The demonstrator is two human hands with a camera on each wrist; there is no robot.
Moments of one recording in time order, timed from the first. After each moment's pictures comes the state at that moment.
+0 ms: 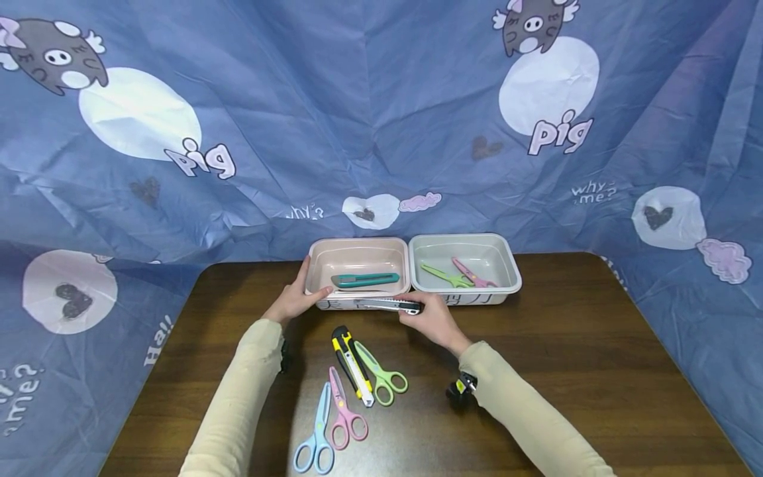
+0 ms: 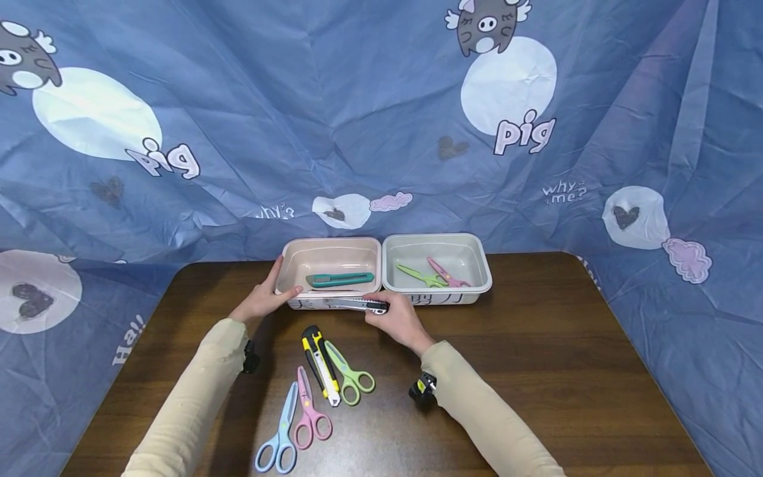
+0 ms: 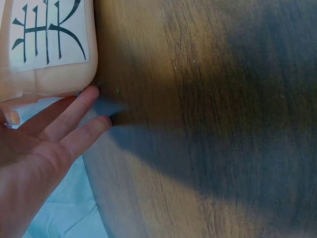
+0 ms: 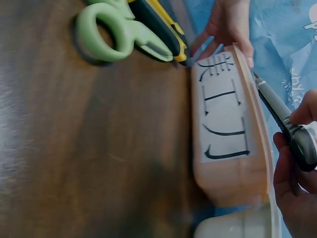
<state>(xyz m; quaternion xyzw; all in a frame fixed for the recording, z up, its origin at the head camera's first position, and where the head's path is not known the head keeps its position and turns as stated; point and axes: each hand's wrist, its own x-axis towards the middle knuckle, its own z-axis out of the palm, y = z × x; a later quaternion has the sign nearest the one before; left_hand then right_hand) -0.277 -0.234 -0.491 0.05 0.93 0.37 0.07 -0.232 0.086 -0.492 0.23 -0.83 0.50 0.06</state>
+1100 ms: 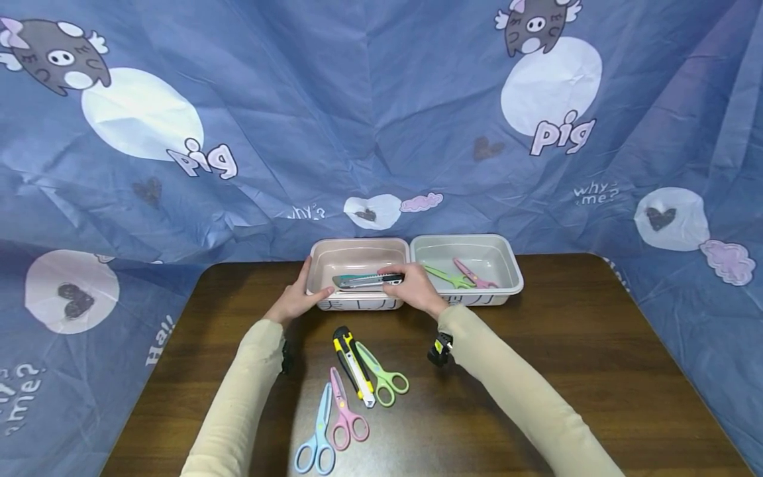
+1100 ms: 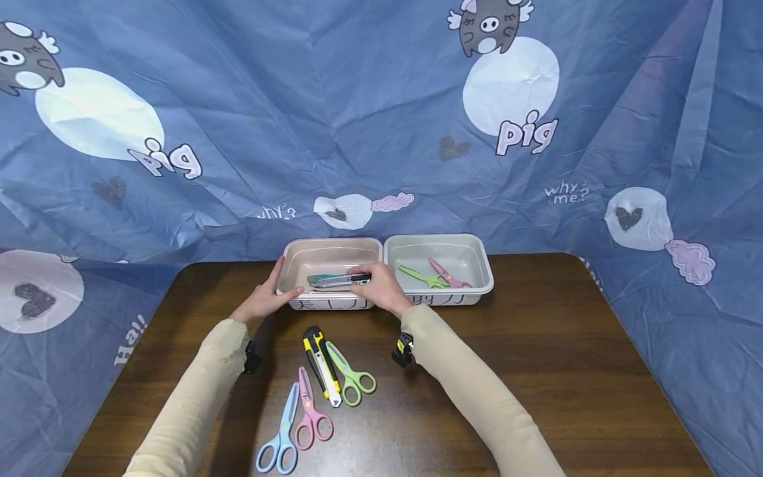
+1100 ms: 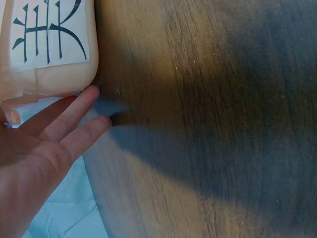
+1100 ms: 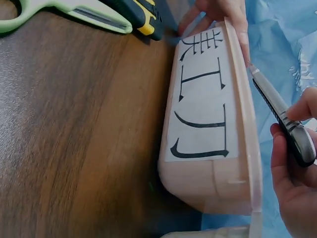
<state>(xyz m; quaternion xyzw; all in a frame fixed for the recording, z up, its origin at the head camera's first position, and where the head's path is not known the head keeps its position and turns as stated) -0.277 -0.234 -0.494 0.05 0.92 0.38 0.08 -0.285 0.055 -0.465 0.21 -0.84 0.50 -0.01</state>
